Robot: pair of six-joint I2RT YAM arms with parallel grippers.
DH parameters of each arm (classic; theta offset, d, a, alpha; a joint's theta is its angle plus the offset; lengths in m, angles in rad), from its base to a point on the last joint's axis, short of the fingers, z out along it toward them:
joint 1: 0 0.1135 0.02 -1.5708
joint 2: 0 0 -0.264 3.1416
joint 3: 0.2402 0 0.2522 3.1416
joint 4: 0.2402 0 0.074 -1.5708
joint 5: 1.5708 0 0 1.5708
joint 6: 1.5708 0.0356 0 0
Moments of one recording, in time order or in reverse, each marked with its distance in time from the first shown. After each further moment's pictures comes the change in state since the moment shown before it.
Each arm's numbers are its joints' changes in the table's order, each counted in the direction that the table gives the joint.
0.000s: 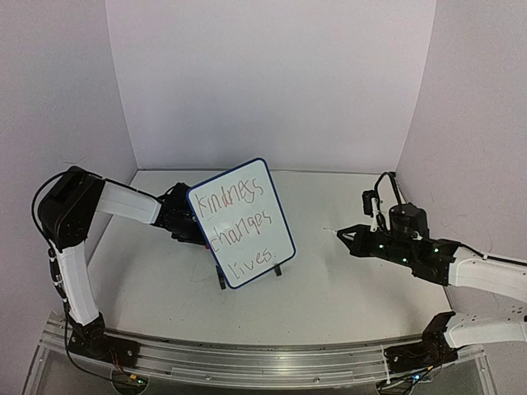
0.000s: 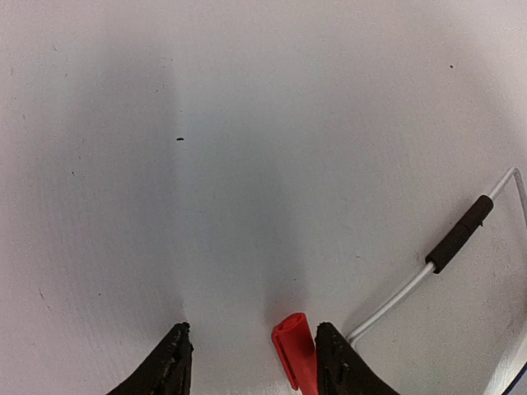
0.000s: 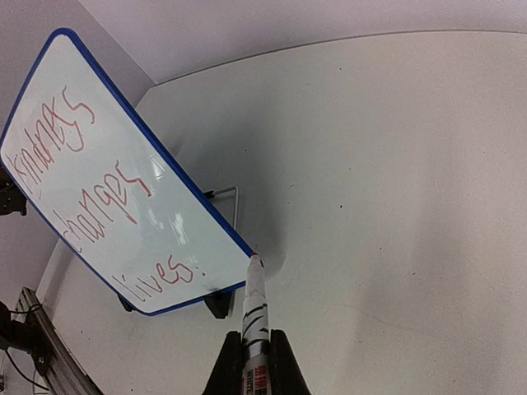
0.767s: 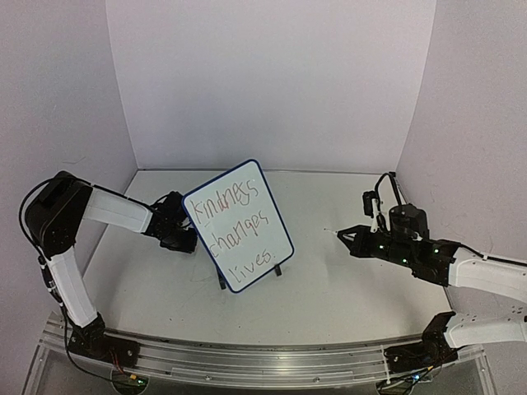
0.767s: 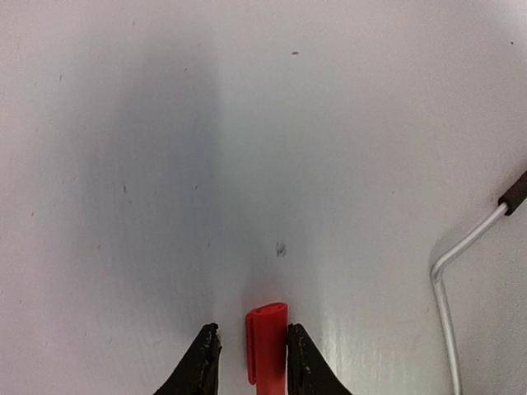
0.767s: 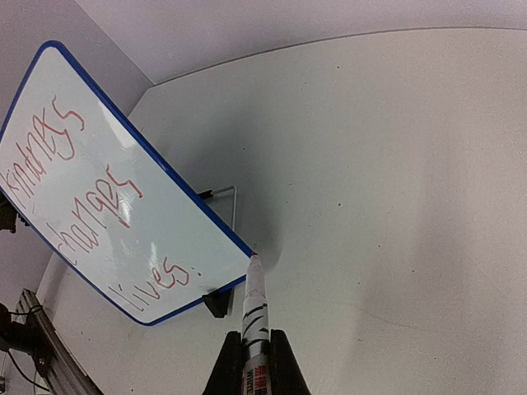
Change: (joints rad) left arm -0.017 -0.115 -0.146 0.029 -0.166 -0.054; right arm 0.000 -0.003 -0.005 0.001 0.003 0.008
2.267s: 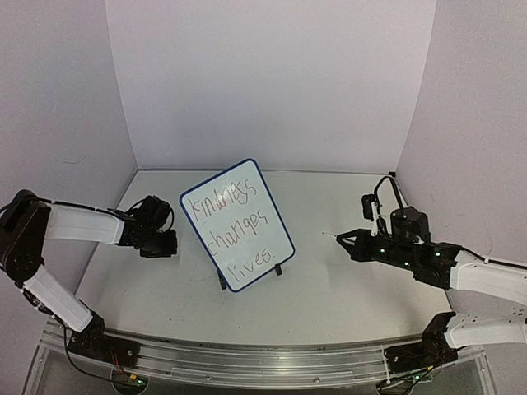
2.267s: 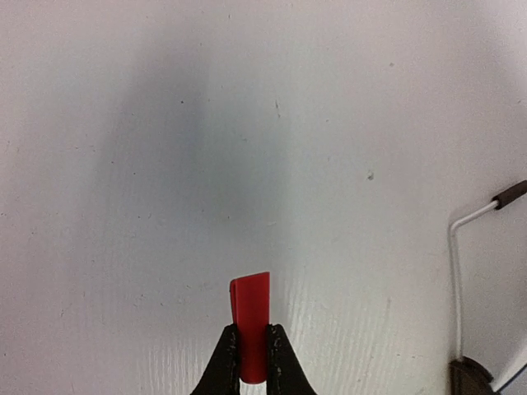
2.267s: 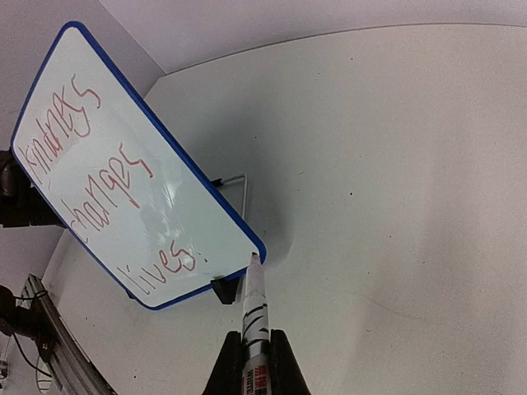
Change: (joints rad) left arm 0.033 -0.266 -0.190 0.066 -0.055 -0.202; right arm 0.006 -0.024 -0.025 -0.003 -0.042 -0.012
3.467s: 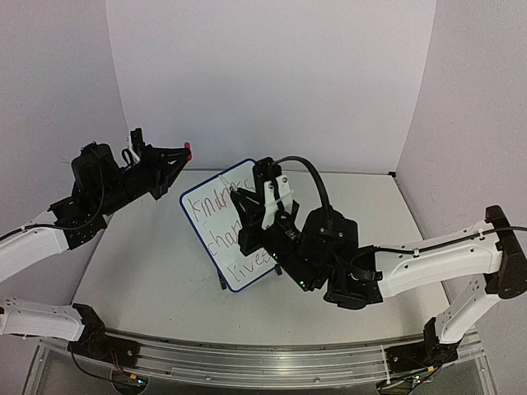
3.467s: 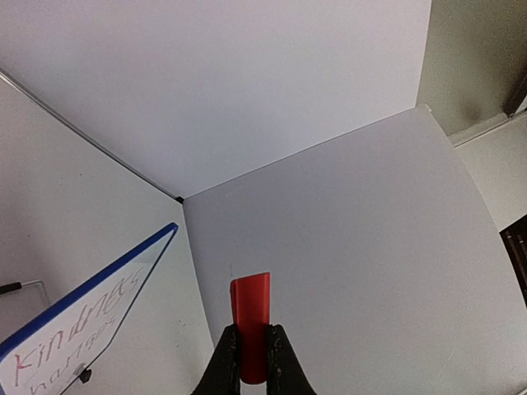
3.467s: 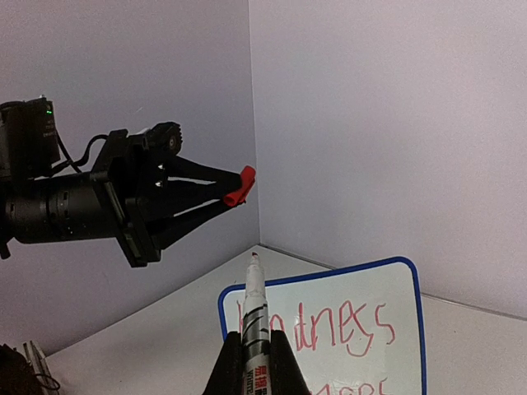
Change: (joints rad) left arm -0.168 -0.523 0.119 -0.456 0.271 -0.624; right arm 0.702 0.614 0.602 -0.648 0.722 -0.609
